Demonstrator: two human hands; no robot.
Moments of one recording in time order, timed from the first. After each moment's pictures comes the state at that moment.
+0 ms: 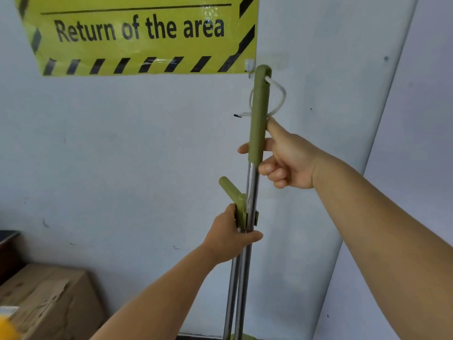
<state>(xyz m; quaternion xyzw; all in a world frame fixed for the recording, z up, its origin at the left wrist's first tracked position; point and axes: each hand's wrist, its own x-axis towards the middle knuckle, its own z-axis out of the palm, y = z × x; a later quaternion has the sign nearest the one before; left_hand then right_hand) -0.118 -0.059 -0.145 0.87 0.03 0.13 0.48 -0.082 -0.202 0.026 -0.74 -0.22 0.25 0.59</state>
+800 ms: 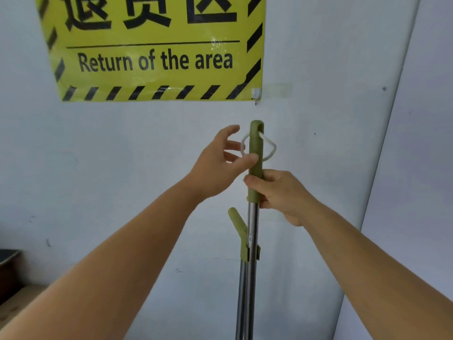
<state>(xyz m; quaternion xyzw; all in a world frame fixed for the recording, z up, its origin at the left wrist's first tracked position) -0.125 -0.028 0.019 0.85 -0.08 0.28 0.44 -0.076 -0.175 -0.012 -0.76 -0.24 0.06 0.60</state>
